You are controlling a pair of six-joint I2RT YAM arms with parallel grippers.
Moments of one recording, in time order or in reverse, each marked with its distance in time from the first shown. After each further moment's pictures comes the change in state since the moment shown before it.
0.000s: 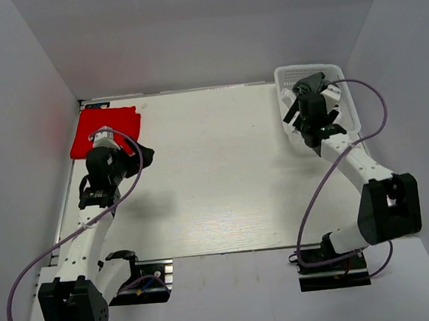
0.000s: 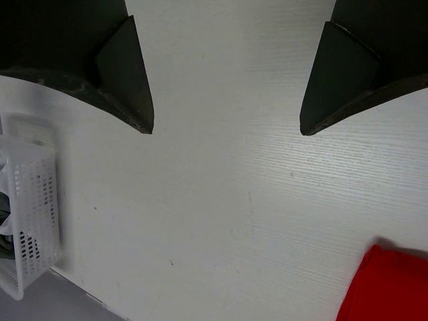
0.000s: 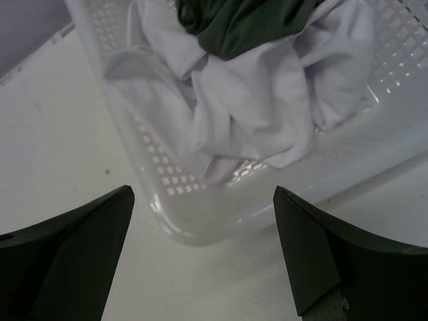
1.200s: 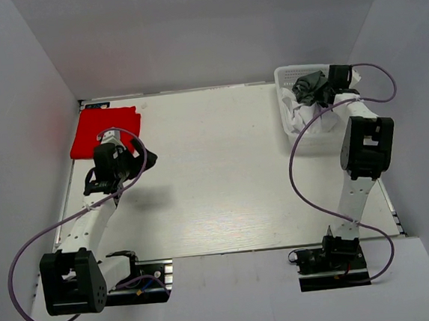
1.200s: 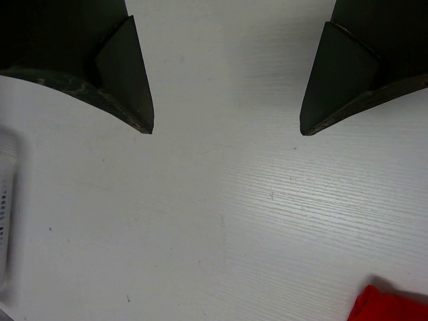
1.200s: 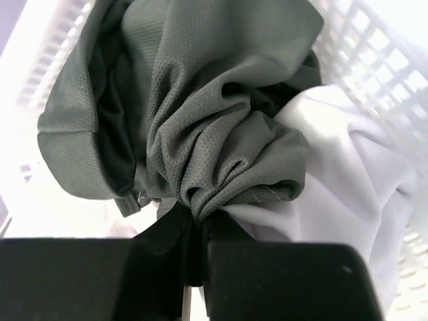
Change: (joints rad) left arm 0.000 0.169 0.010 0.005 -0.001 0.021; right arm -0.380 0.702 0.640 -0.040 -0.328 0.141
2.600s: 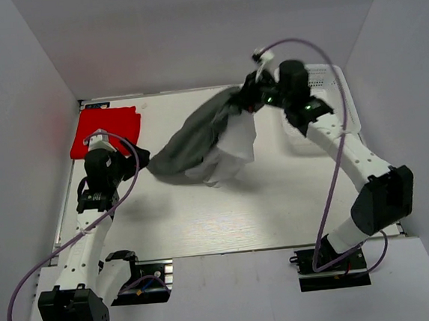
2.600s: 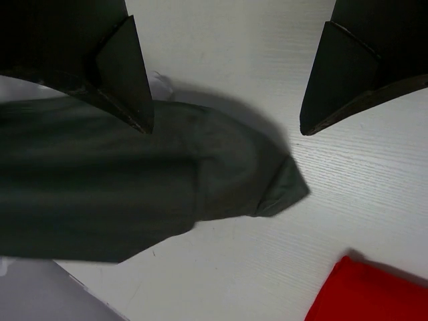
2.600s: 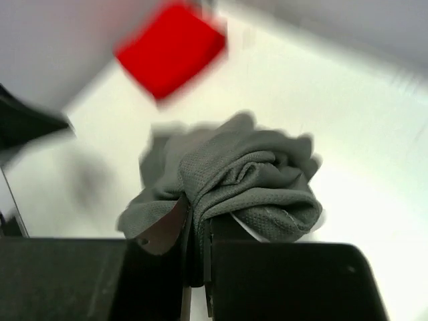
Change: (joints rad) left arm 0.000 -0.209 0.000 -0.079 -0.078 -0.069; right arm 0.515 -0.581 -0.160 0.086 -0.649 -0.525
